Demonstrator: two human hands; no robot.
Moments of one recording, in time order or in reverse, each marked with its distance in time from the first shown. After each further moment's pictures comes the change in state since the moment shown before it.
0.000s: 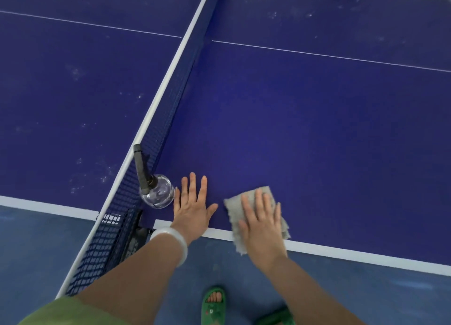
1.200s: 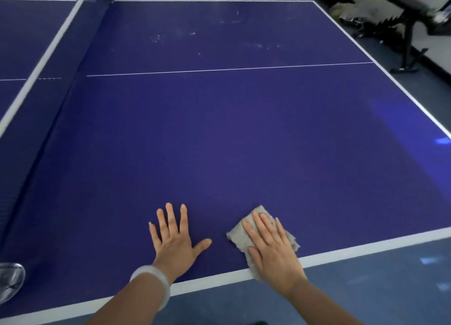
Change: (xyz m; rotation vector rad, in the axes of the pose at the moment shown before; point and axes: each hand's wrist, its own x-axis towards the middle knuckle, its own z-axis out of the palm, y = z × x) left_hand 0.018 0.246 0.025 0.120 -0.200 0.092; right_hand -0.061 0.289 -0.019 -0.075 0.114 0.029
